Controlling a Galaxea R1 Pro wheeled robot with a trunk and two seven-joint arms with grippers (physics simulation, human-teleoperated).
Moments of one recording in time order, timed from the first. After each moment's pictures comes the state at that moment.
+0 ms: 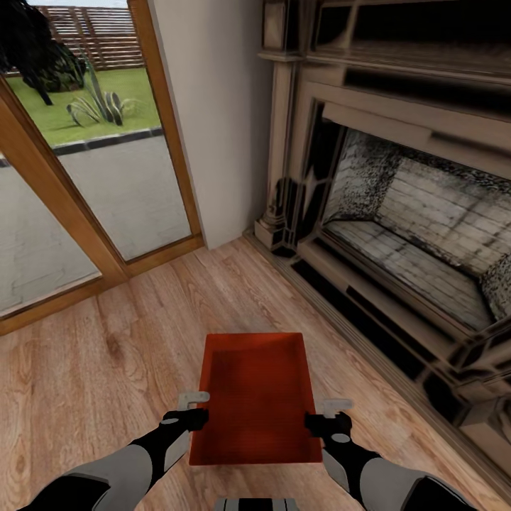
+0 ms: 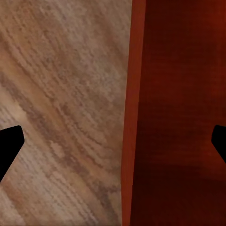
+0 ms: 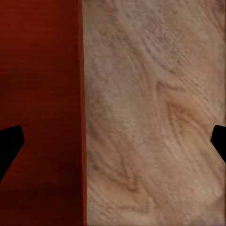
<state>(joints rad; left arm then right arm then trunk) -0.75 -0.09 -0.12 -0.06 0.17 -0.03 0.15 -0.72 0.09 0.71 -0.02 -0.64 -0.21 -0.24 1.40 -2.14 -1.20</state>
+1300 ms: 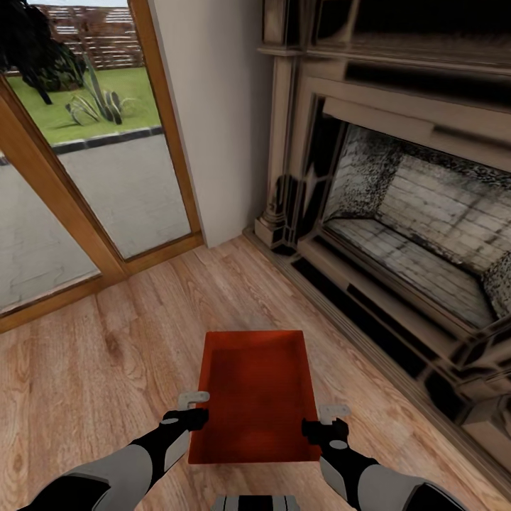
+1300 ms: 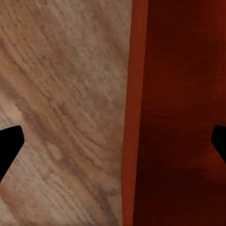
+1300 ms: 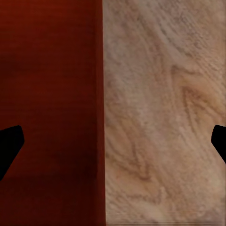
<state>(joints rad) -0.75 -0.09 -0.12 -0.06 0.17 -0.03 0.15 -0.70 0.11 0.72 -0.02 -0.64 -0.20 -0.23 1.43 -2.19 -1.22</state>
